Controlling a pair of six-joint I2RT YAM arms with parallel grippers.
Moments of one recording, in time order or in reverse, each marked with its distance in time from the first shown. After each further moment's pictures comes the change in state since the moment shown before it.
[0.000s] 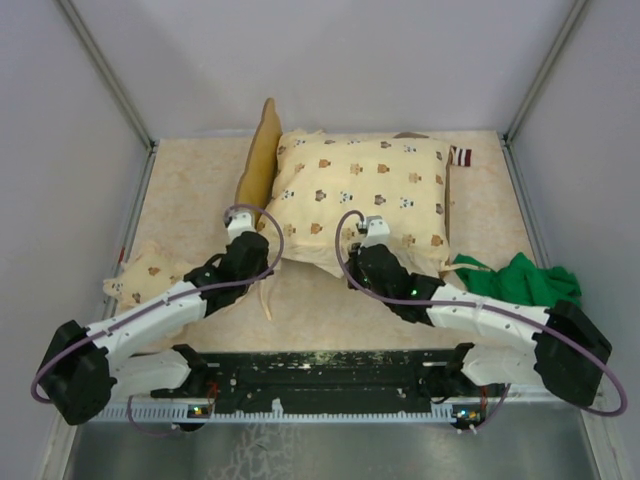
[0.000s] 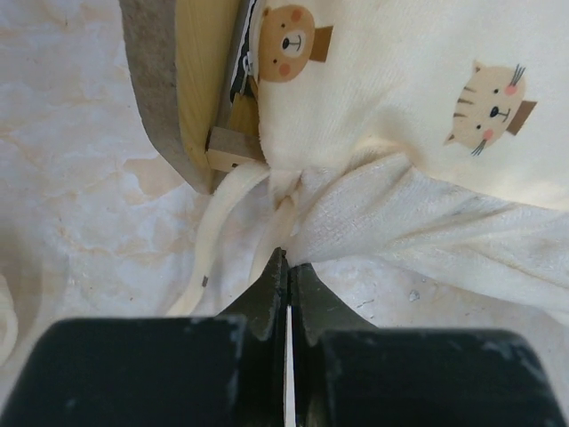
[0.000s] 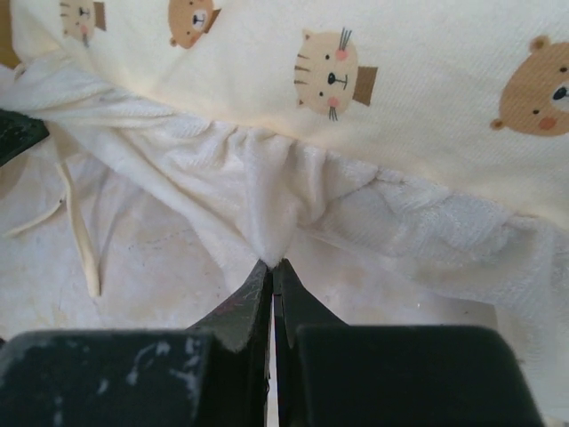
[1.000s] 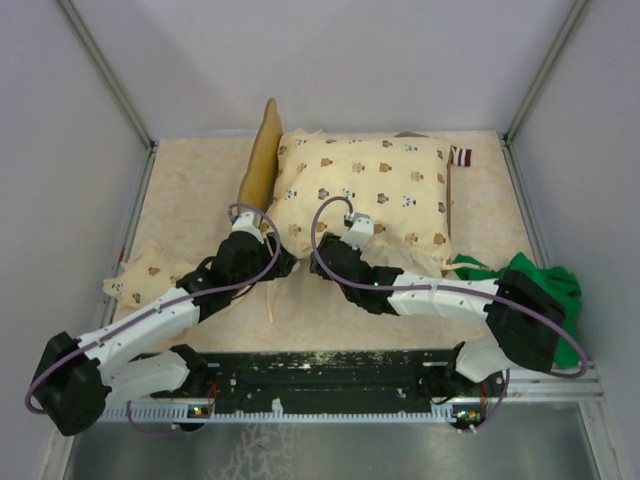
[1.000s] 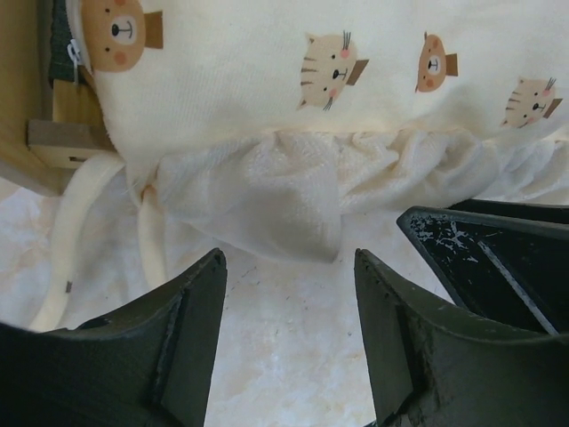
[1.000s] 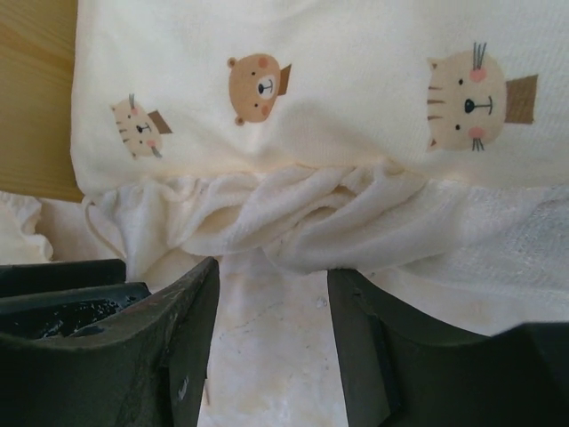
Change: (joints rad) left arm 0.006 -0.076 -0.036 0.113 0.313 -0.029; right arm 0.102 0.247 0.186 0.027 0.211 0.341
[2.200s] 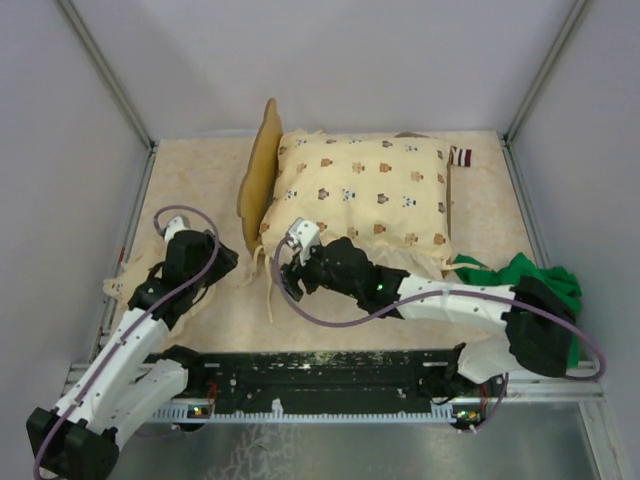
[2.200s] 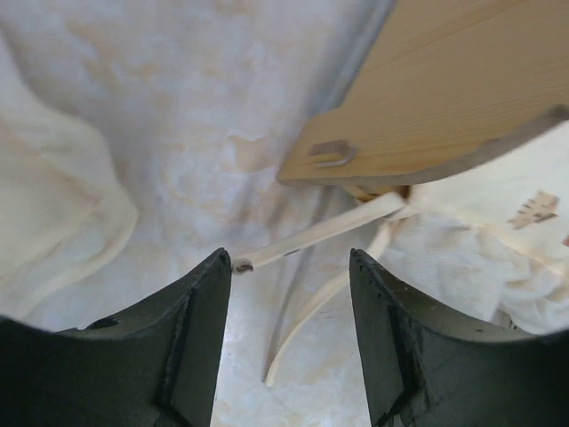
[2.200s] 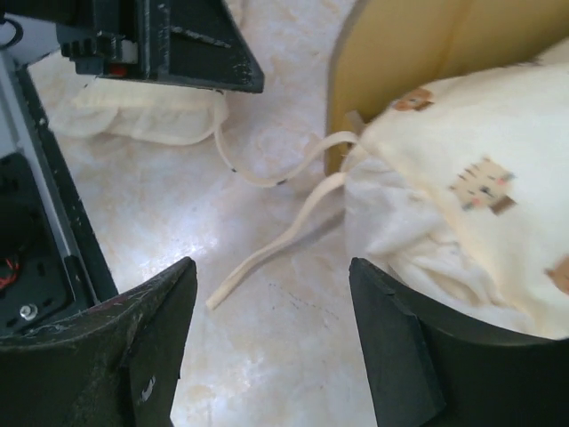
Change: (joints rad) left arm 0.356 -0.284 0.005 -0.438 -0.100 -0.183; right arm 0.051 -0.005 0.028 0.256 -0.606 -0.877
